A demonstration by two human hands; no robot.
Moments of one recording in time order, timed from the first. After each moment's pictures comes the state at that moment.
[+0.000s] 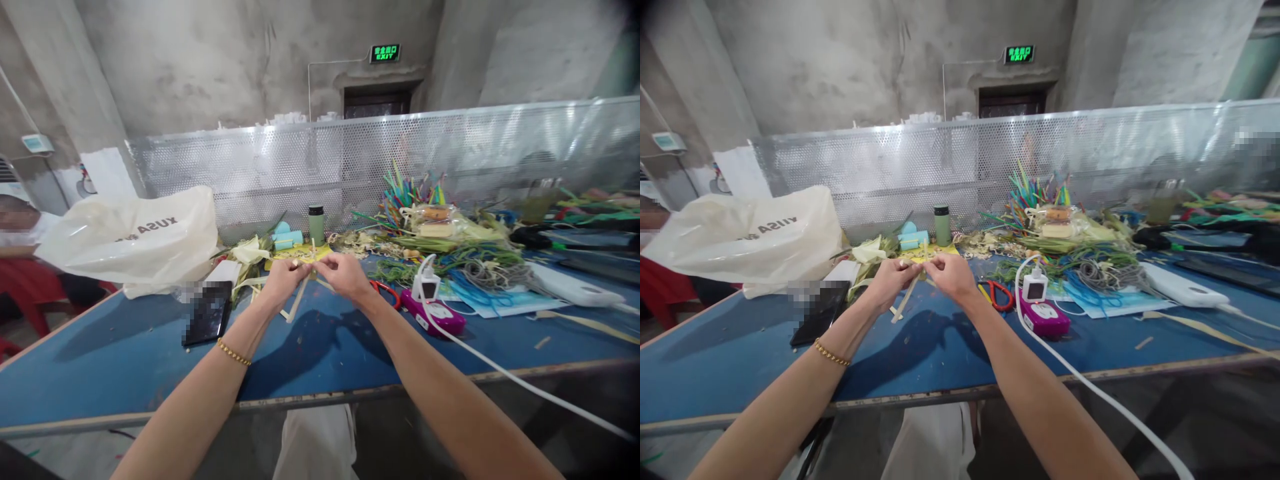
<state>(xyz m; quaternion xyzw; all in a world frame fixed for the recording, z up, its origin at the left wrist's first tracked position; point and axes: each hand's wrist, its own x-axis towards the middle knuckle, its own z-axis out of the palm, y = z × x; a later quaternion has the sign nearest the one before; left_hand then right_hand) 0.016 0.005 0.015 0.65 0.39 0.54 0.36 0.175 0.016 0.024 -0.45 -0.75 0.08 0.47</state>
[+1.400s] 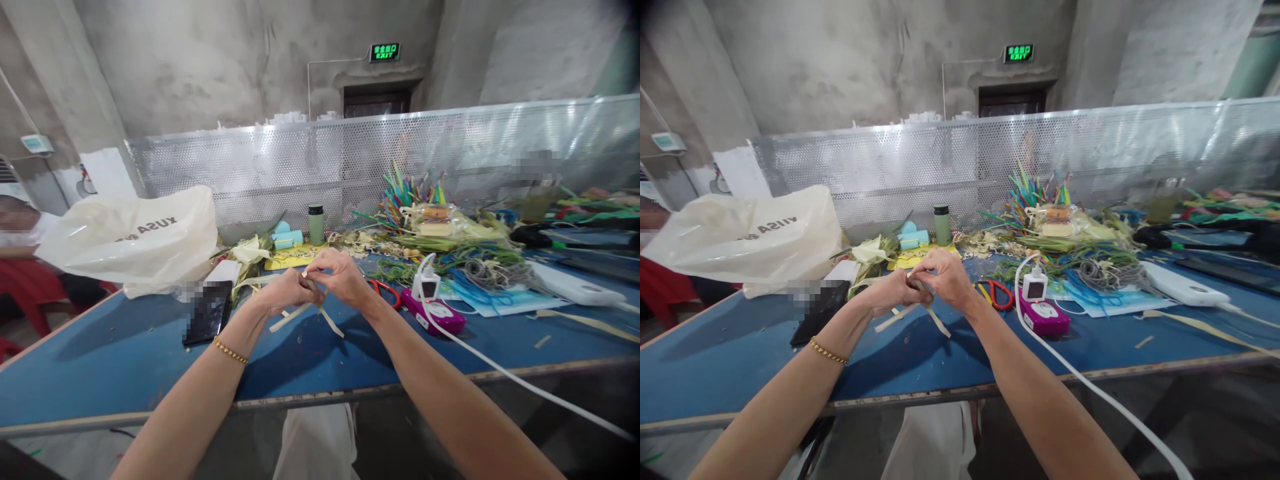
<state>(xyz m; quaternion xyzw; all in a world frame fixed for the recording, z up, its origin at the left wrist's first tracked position) 0.010 -0.006 0.016 0.74 0.38 0.33 0.44 0.172 0.007 0.025 -0.26 -0.84 0.03 0.48</state>
